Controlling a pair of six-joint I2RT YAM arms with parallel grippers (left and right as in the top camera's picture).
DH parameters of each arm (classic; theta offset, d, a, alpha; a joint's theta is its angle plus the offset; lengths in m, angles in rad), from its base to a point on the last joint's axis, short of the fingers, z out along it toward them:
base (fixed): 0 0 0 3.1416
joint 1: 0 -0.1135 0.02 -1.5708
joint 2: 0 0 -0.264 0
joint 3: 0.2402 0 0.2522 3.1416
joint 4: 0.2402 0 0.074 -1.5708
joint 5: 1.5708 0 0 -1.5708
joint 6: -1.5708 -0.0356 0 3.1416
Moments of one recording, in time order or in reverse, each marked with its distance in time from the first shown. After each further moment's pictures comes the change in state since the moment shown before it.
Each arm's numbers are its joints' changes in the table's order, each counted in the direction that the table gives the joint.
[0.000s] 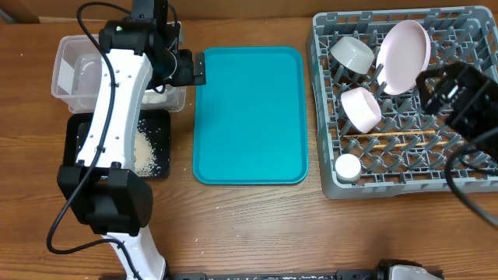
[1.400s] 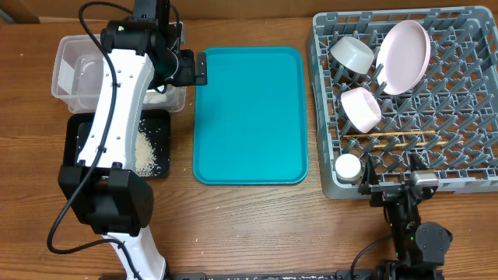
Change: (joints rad) left arm 0.008 0.000 0.001 0.000 0.000 0.000; right arm 0.013 1.332 -2.255 -1.634 0.080 0.413
